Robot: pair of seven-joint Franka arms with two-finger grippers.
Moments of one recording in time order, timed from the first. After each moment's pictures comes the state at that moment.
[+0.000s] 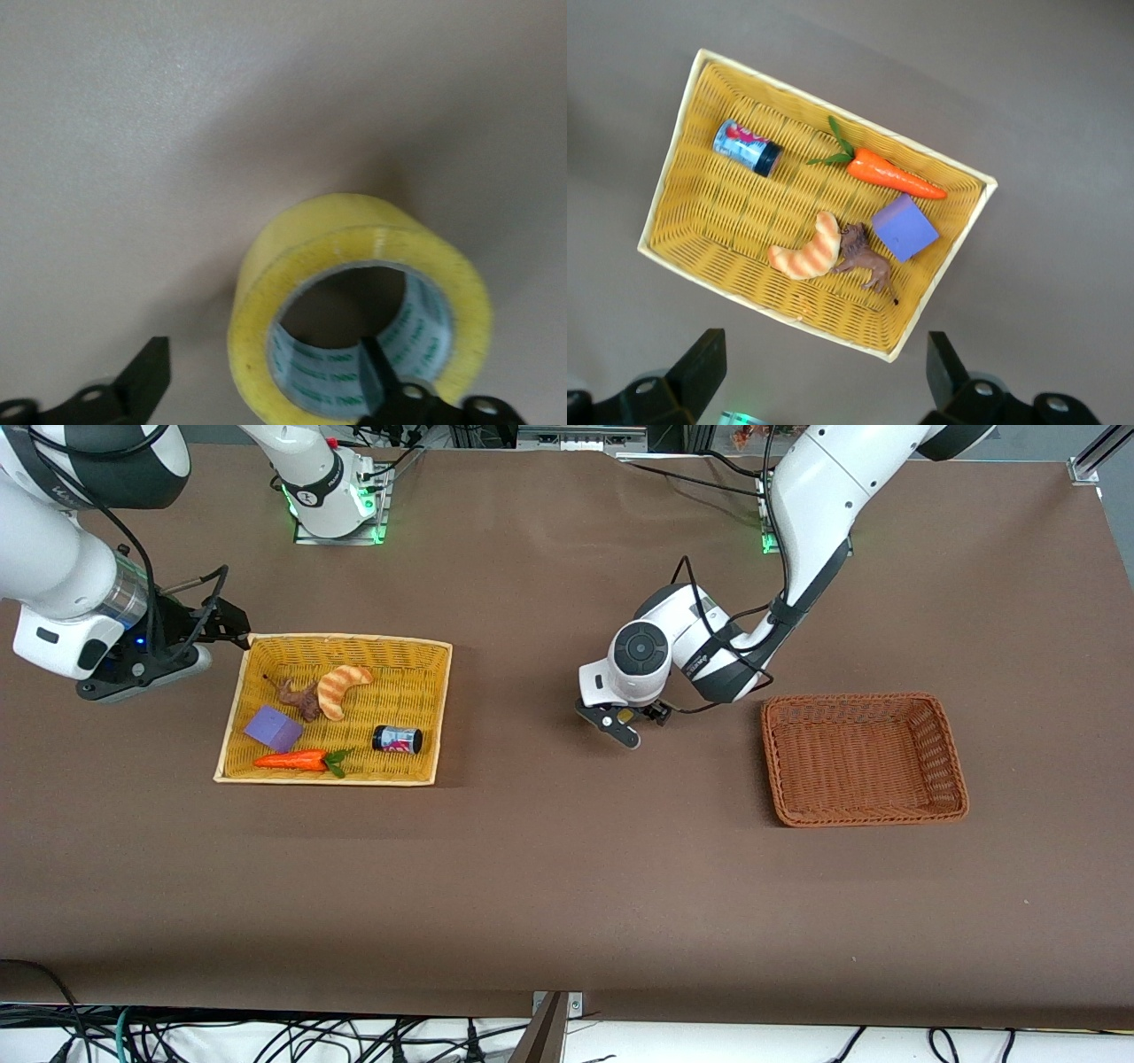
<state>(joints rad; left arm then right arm) -0.25 0.69 -0.49 -1.76 0.28 2.17 -0.23 -0.05 0.03 0.17 -1.76 -0.03 1.66 -0.20</state>
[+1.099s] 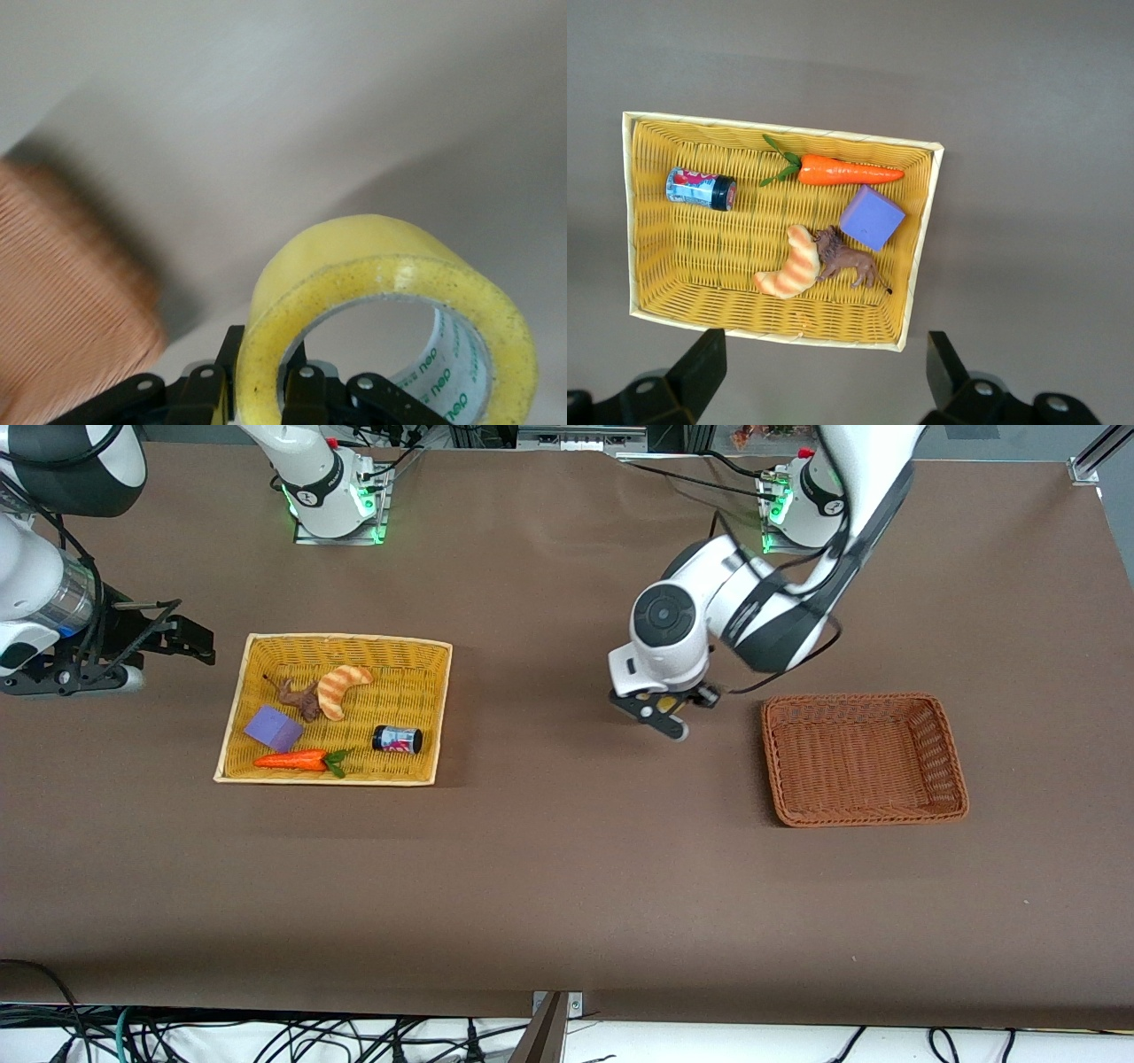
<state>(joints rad) -0.19 0.43 -0.49 -1.69 0.30 1.74 -0.23 -0.05 0.03 0.10 -1.76 -0.03 1.68 -0.04</state>
